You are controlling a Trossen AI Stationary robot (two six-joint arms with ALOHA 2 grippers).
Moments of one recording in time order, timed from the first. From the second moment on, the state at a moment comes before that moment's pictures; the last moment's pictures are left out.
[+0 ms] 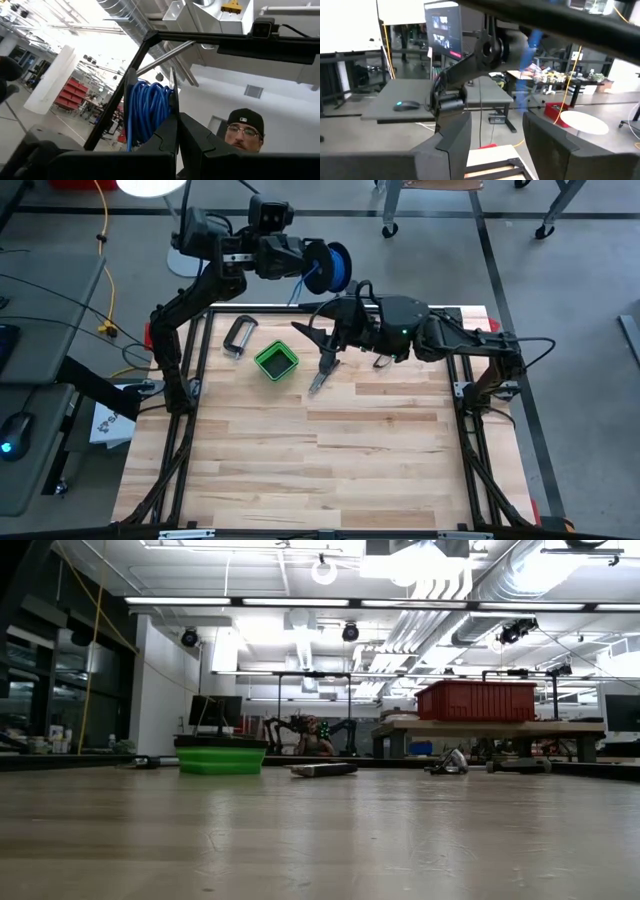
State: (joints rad) left arm 0.33 1.85 2.36 0.42 0.87 -1.29; right arm 0.08 1.72 2.02 -0.26 0.37 -0.11
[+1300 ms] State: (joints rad) left arm 0.49 1.64 2.36 -0.09 0.80 -0.81; right arm 0.17 1.60 2.02 -0.32 0.31 -0.10
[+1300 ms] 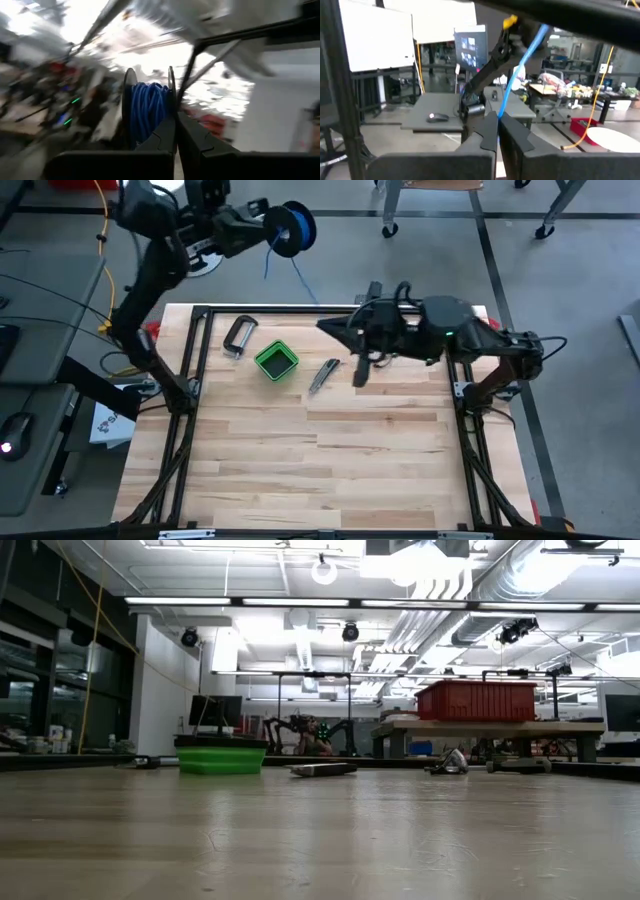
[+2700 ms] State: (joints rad) left arm 0.21 1.78 2.36 -0.33 1.00 -1.15; right arm 0.17 1.52 2.02 -0.36 0.30 -0.22
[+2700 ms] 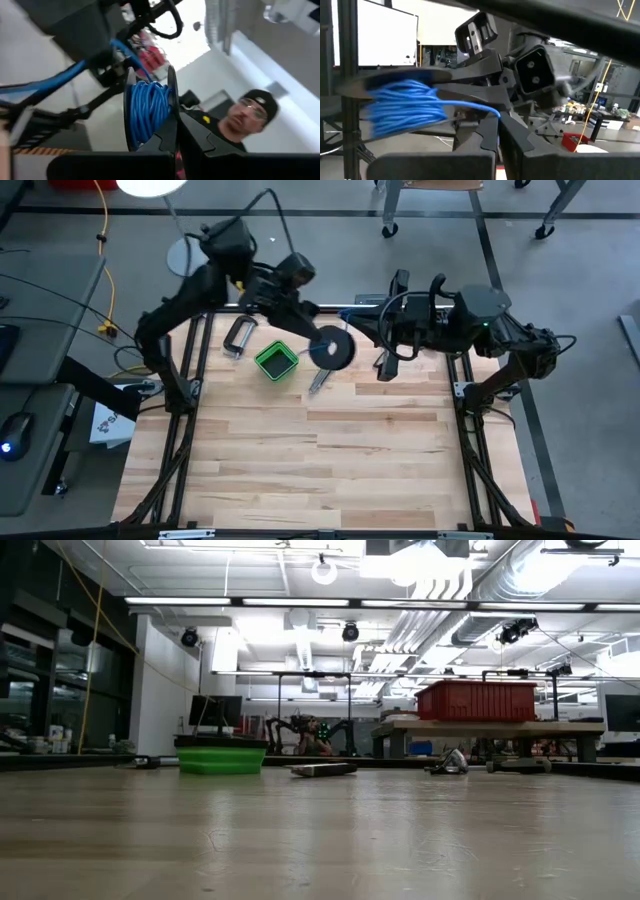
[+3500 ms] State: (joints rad) left arm 0.22 1.89 2.36 0.36 0.92 -1.34; right arm 0.15 1.60 2.02 -0.27 0.27 -0.07
